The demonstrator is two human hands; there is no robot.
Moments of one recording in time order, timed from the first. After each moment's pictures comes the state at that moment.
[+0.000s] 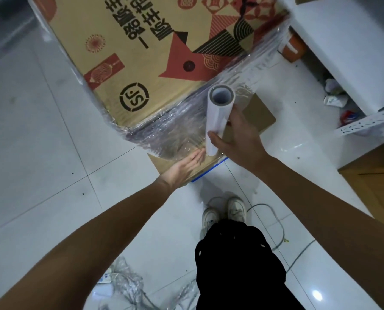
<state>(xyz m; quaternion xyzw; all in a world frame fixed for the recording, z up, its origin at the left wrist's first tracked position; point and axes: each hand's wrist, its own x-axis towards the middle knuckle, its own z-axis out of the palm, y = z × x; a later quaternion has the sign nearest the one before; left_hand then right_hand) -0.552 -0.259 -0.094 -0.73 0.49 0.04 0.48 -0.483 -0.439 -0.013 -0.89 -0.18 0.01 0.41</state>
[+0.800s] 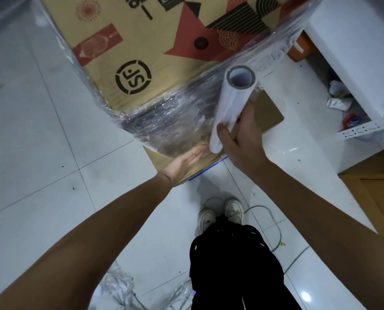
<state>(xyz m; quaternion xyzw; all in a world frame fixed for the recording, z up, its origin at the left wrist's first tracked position) -0.546 -0.256 -0.129 -0.73 0.43 0.11 0.53 -0.493 -0.424 -0.035 -0.85 -0.10 -0.01 0.51</state>
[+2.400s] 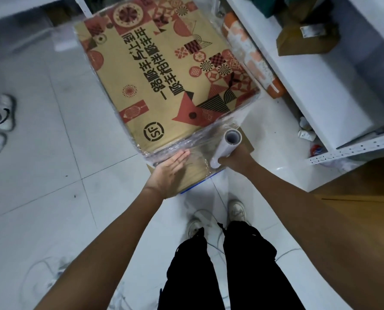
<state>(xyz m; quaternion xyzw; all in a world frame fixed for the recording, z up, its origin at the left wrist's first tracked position) -0.542 -0.258 0.031 -0.82 0.33 0.14 0.45 -0.446 -0.469 -0.002 -0.85 0.01 0.23 0.47</state>
